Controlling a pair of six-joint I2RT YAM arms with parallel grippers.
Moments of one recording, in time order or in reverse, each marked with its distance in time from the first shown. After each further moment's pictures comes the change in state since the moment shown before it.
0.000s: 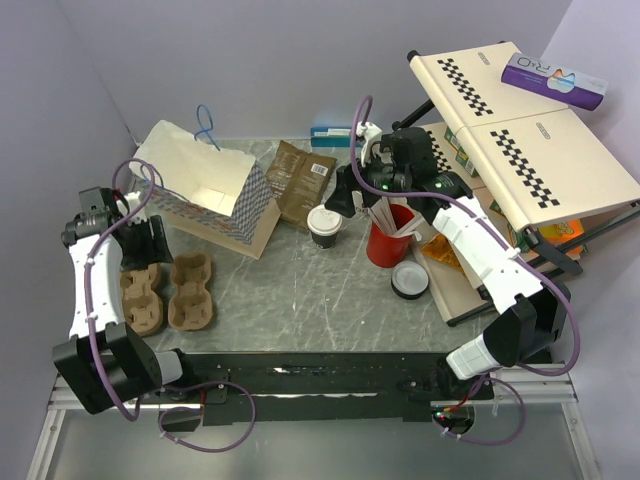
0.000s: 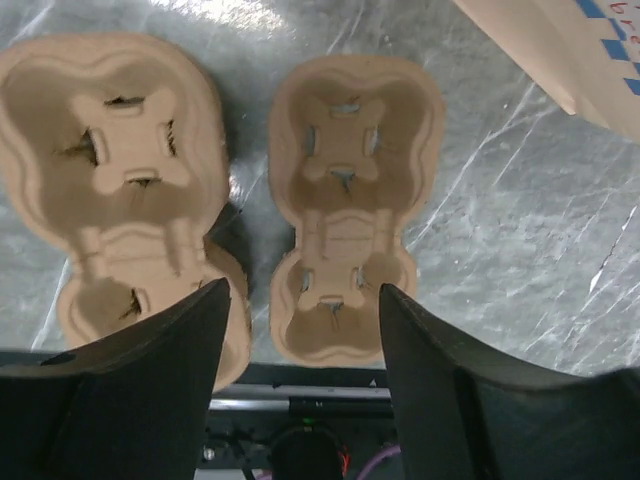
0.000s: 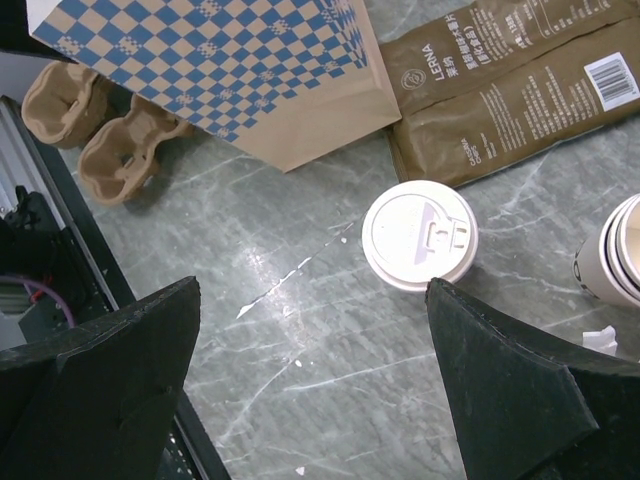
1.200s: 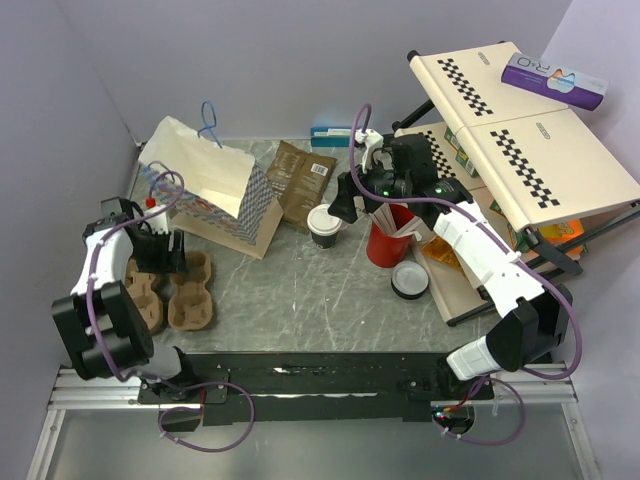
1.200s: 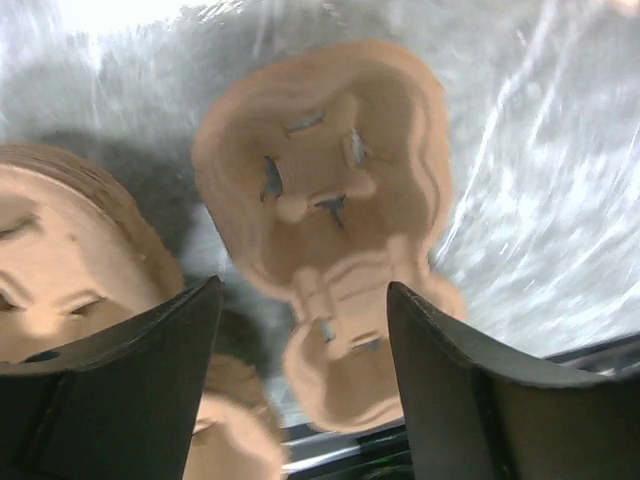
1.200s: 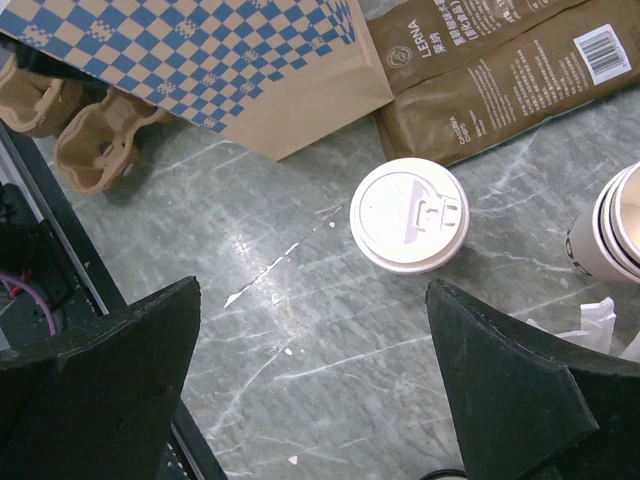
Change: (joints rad) left arm -0.027 0.196 -0.138 0.177 0.136 0.247; right arm 0.001 -0.027 -0.061 0.006 0.034 -0.013
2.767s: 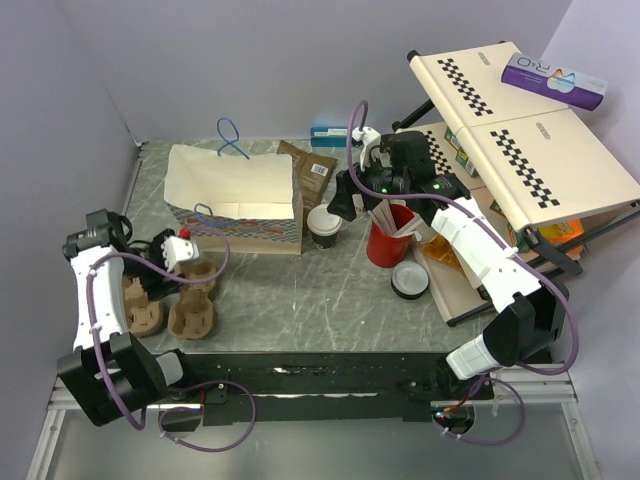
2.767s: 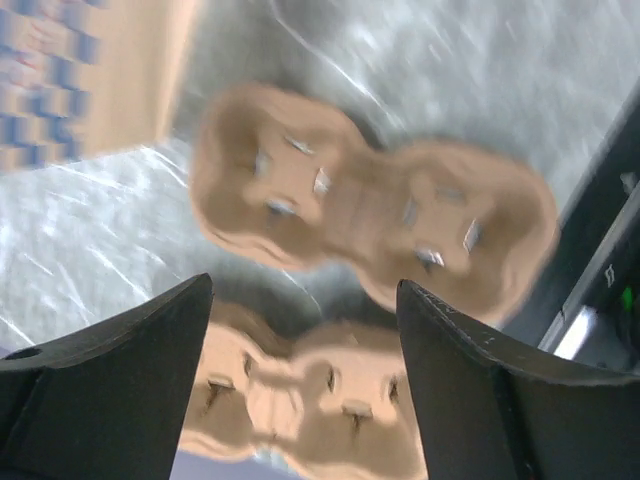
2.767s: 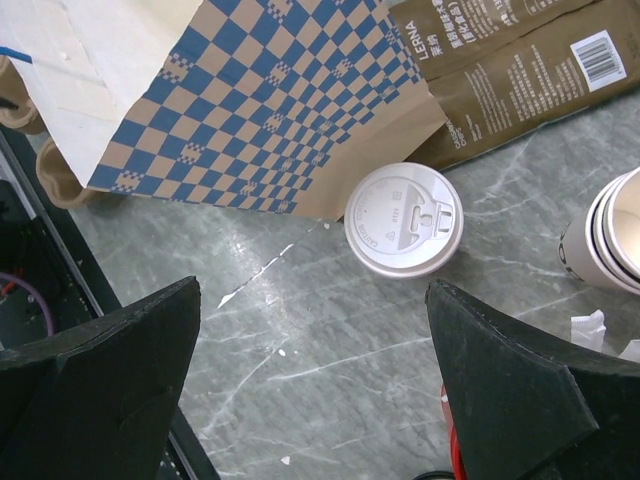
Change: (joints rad) left arm 0.063 -0.260 0.040 -0.443 0.256 1.322; right arm 0.000 0.029 0.037 -0.019 0.001 -0.024
